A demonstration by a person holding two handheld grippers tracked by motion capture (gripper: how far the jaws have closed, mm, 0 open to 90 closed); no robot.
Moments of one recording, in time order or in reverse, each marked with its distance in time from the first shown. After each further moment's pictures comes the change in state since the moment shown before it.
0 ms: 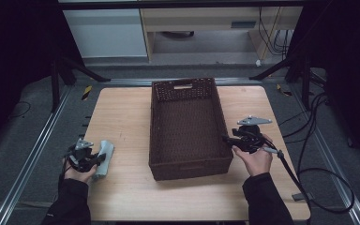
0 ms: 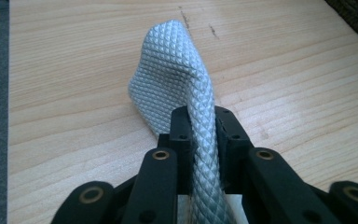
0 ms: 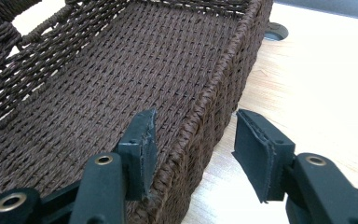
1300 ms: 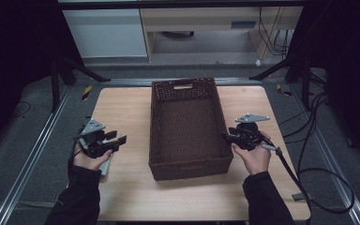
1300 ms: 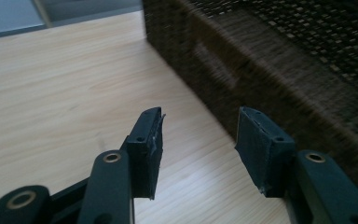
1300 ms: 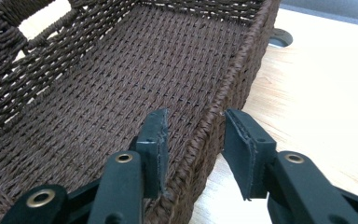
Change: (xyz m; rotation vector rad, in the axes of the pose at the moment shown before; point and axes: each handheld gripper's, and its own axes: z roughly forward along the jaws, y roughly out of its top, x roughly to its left) left arm -0.069 0.083 -0.037 -0.206 -0.172 0.104; right arm 0.003 0.008 0.003 0.006 0.010 -0.013
